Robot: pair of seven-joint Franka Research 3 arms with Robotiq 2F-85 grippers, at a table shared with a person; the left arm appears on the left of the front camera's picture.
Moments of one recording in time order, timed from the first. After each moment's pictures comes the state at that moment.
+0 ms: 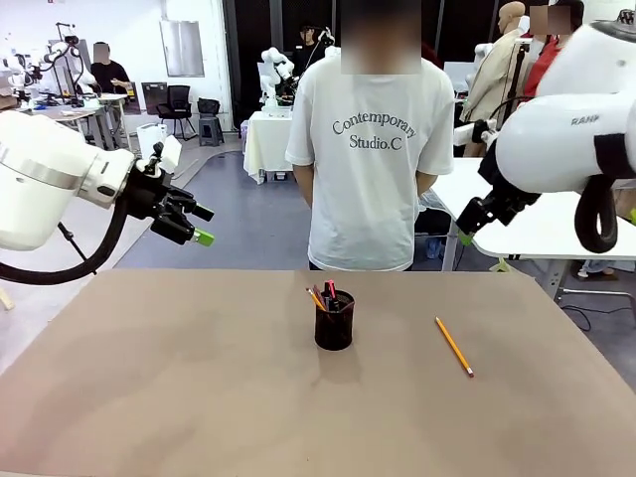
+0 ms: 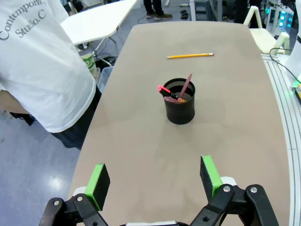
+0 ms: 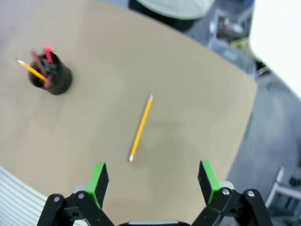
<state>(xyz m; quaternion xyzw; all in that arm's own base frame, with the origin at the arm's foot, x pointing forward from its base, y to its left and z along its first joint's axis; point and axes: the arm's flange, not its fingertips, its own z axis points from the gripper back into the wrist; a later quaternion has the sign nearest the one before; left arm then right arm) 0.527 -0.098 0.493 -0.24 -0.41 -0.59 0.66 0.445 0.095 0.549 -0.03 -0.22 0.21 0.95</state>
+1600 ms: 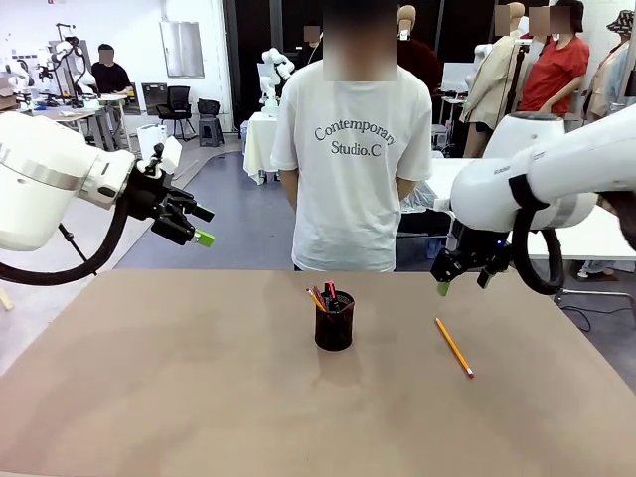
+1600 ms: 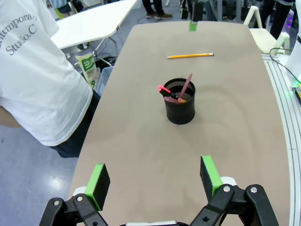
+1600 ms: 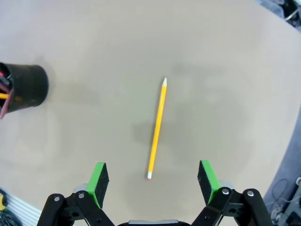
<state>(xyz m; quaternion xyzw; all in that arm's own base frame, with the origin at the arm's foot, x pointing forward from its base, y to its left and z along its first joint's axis) 0.527 -0.098 0.493 -0.24 -0.41 -0.59 0.66 0.530 0.098 0.419 0.02 -0.10 0.12 0.99</state>
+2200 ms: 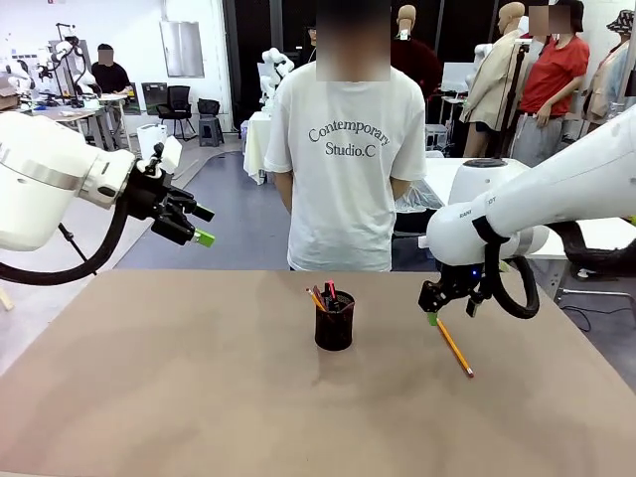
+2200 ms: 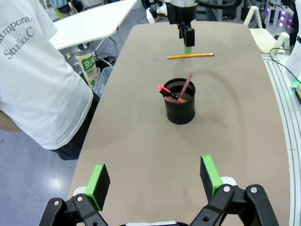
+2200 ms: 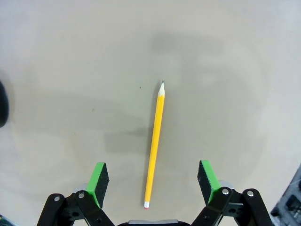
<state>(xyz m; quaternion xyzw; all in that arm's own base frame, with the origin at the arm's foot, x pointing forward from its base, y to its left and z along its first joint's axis) 0.527 -0.098 0.493 -0.24 -0.41 -0.59 0.66 0.562 0.110 0.339 -0.01 -0.04 0.10 0.99</state>
